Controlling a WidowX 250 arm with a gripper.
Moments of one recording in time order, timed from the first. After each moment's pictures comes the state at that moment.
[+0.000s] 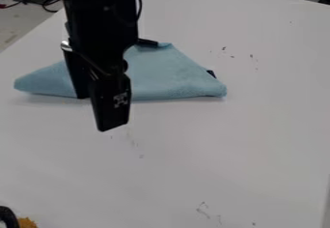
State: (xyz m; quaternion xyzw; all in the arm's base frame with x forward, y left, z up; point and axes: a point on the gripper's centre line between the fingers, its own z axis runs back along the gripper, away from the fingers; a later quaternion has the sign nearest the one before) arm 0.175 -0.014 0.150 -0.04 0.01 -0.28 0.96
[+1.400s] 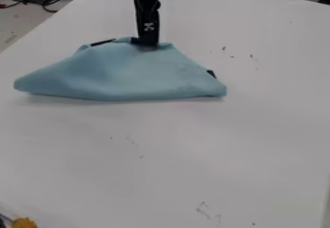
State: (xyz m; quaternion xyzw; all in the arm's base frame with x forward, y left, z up) arm 0.375 0.053 0.099 0.03 -0.06 -0.48 0.87
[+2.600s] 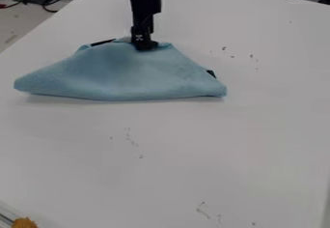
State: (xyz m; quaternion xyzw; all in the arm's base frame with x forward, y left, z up) arm 0.440 0.097 0.033 0.01 -0.08 -0.55 0.83
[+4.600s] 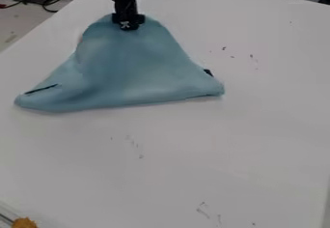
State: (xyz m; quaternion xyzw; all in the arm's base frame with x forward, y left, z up) arm 0.379 0.084 0.099 0.05 -0.10 -0.50 0.86
